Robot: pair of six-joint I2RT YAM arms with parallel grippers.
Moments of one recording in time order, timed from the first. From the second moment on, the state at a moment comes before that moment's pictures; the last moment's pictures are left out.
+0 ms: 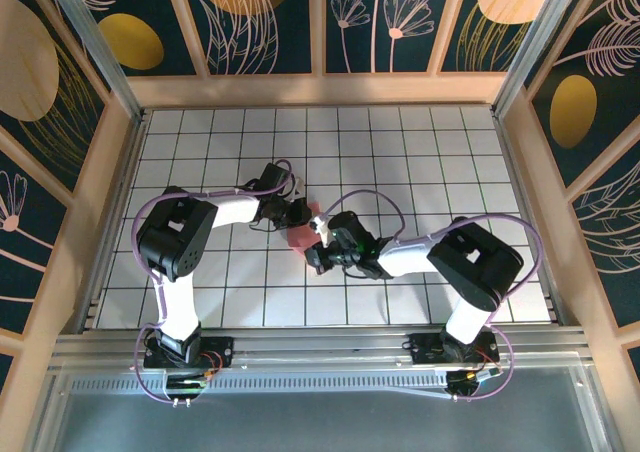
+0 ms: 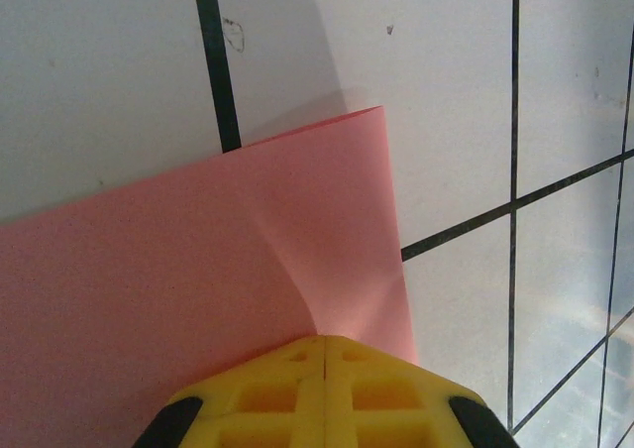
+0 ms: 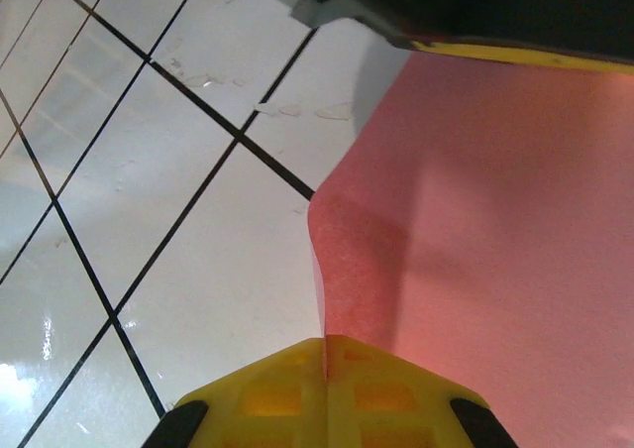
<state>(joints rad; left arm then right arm) -0.51 1.95 1.06 -0.14 0.45 -0.60 0.89 1.70 0.65 0.36 -0.29 0.43</state>
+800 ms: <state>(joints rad) -0.52 1.95 1.07 -0.14 0.43 -0.60 0.81 1.70 0.70 0.25 -0.25 0.50</state>
